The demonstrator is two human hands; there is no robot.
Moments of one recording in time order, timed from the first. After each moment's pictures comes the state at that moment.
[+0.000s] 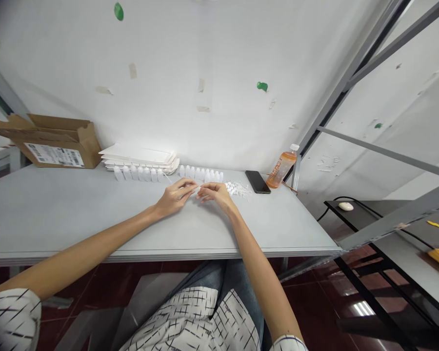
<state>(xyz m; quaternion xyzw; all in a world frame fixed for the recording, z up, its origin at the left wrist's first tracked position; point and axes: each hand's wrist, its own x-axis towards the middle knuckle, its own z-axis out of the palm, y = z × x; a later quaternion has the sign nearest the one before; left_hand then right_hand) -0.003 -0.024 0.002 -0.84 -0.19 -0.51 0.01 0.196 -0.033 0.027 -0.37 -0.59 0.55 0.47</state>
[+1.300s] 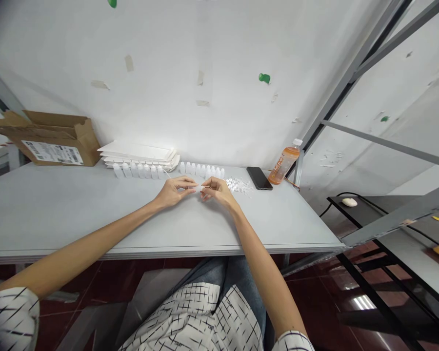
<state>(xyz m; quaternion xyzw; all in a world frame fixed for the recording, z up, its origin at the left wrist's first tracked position) -0.011 -0.018 0.009 -0.79 -0.31 -0.47 -0.26 0.199 -0.037 0.029 -0.36 -0.62 0.53 0.46</state>
